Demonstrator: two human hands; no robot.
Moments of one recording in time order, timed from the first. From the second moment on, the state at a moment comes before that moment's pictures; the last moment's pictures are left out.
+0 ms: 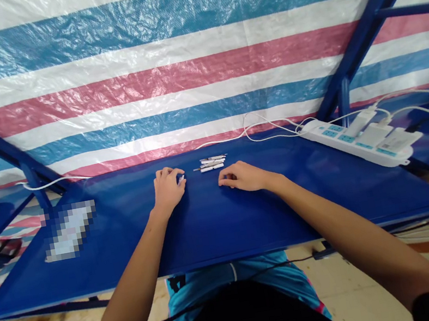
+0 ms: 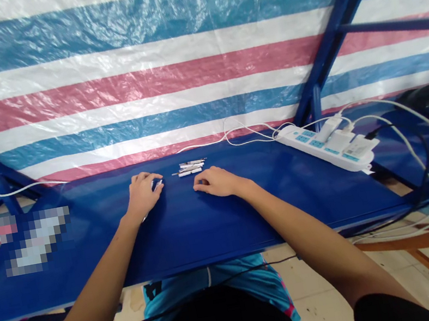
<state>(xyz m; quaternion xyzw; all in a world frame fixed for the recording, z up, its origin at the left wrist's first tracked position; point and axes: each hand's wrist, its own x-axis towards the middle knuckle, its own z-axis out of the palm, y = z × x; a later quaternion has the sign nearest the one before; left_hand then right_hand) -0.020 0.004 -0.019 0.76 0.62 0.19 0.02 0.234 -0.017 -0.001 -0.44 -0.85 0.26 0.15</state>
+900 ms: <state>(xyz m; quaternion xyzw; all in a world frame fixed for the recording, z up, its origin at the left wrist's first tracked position) -0.004 -0.001 -0.026 0.89 0.41 0.21 0.06 0.230 -0.024 0.011 -0.61 -0.78 0.09 0.02</state>
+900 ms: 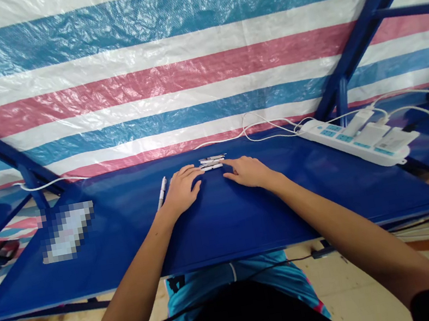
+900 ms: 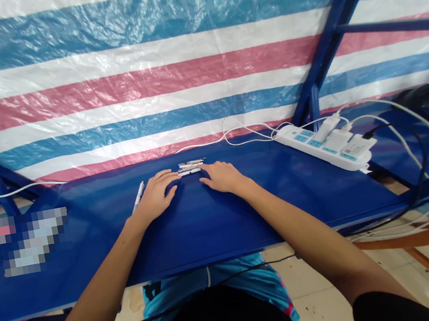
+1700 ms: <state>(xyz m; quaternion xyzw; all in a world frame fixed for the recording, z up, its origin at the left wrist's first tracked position) -0.002 -0.002 -0.026 0.88 0.42 0.20 0.09 0.235 -0.019 0.003 -0.60 -0.79 0.11 0.06</state>
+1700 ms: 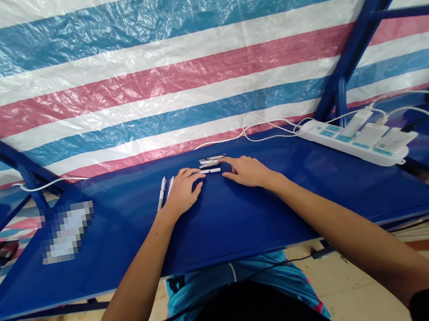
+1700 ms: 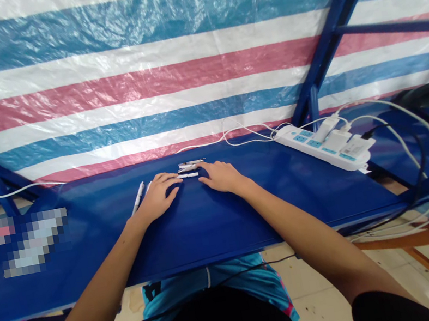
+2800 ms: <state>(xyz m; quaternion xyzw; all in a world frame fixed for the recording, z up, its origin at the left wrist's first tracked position) -0.003 -0.001 -0.028 0.88 0.42 0.21 0.11 0.232 -0.017 0.004 -0.60 -0.79 0.11 0.05</state>
